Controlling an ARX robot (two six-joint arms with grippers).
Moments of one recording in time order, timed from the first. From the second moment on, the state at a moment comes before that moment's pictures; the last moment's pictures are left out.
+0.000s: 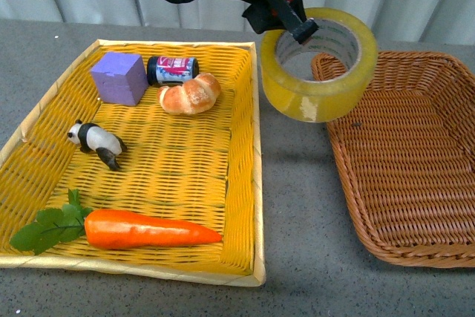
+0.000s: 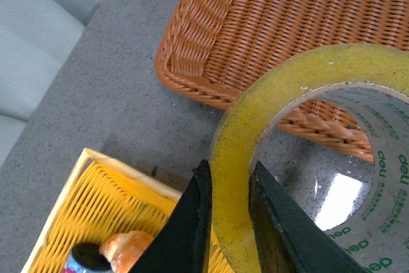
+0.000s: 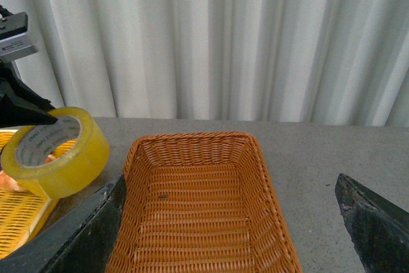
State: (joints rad) left arm -0.44 2.04 1.48 -0.14 0.32 0.67; right arm 0.00 0.00 0.01 0.00 0.00 0.00
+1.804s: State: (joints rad) left arm -0.45 2.05 1.51 -0.12 0.29 0.67; right arm 0.24 1.66 0.87 0.22 -0.01 0.08
